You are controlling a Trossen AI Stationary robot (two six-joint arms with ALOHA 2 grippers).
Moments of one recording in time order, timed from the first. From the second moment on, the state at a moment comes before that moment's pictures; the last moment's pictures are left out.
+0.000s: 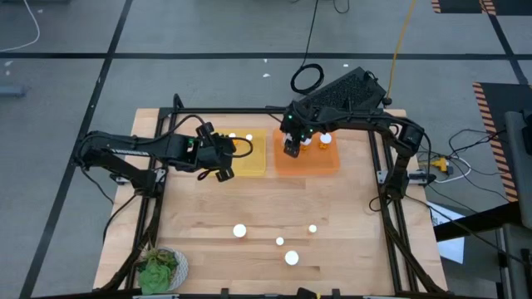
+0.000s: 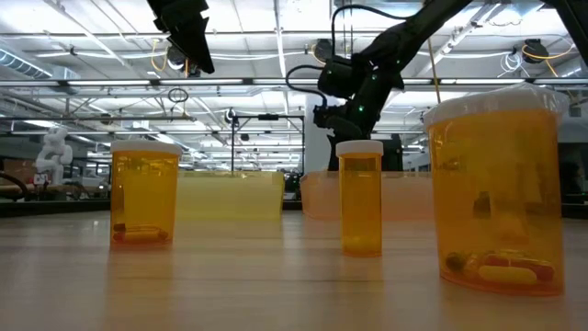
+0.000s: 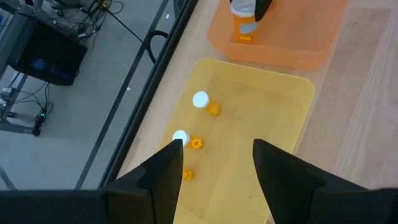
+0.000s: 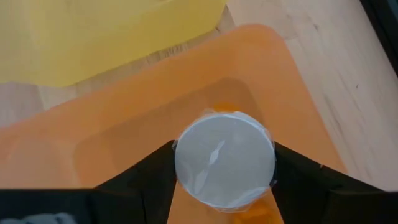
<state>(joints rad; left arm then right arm) -0.05 1.36 1.29 -0.99 -0.61 -0.20 -0.49 1.83 1.25 -0.50 -0.11 -0.10</state>
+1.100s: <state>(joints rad) -0.09 1.36 1.29 -0.98 -0.55 -0.24 -0.32 1.50 1.22 -0.63 -0.11 -0.10</state>
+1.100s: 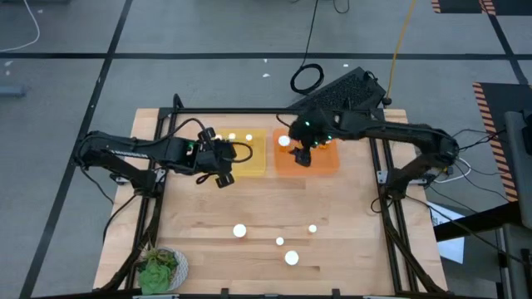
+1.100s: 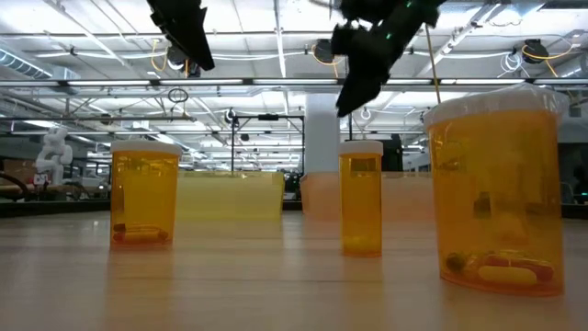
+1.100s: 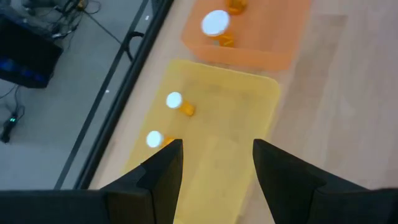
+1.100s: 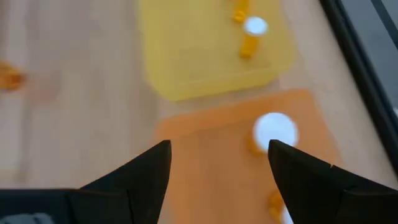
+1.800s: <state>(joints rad) -0.40 1.41 1.28 -0.87 -0.55 -0.37 0.09 1.01 0.66 -0.27 0.04 0.04</state>
